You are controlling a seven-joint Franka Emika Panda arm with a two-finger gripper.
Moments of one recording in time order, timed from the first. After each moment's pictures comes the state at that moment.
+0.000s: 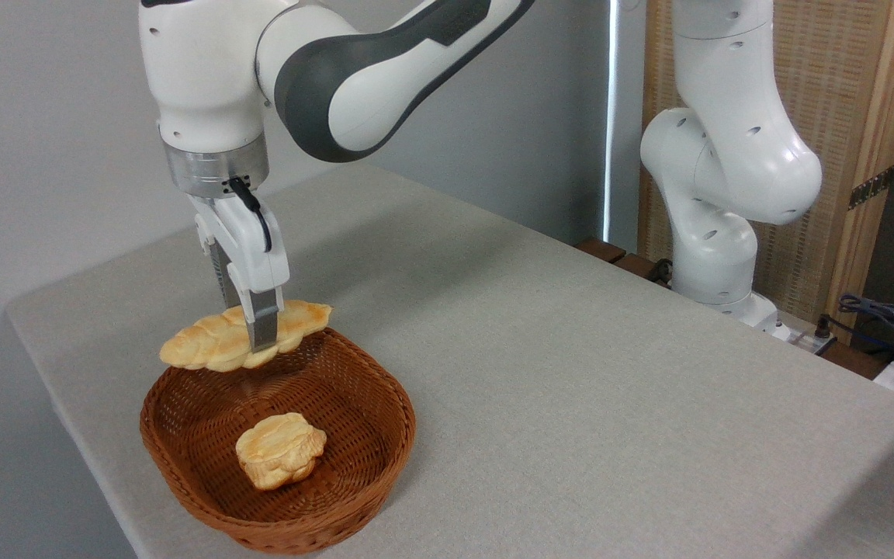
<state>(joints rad) -0.14 0.17 -0.08 -1.70 -0.22 1.96 0.73</state>
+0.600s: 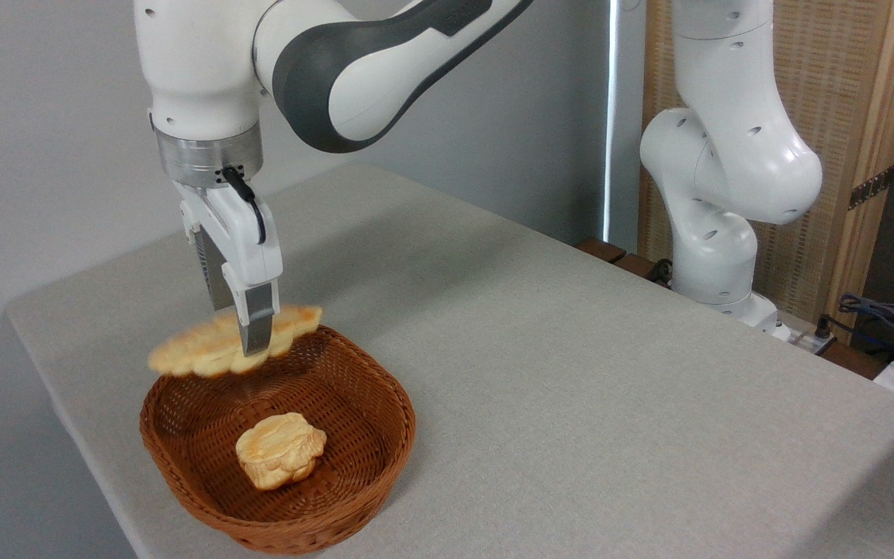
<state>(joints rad) -0.13 0.17 -0.07 -1.67 -0.22 1.96 0.73</state>
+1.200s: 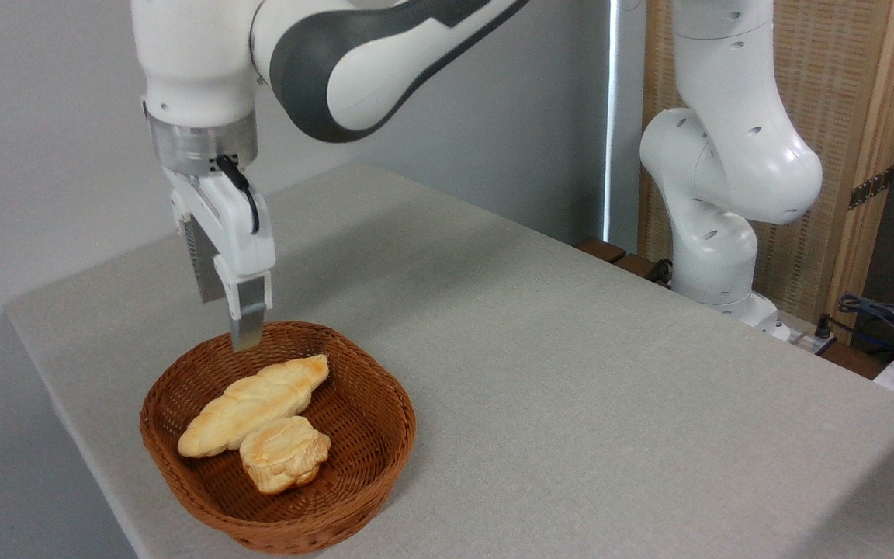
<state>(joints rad) -0.13 0.17 -0.07 -1.63 -0.22 1.96 0.73</state>
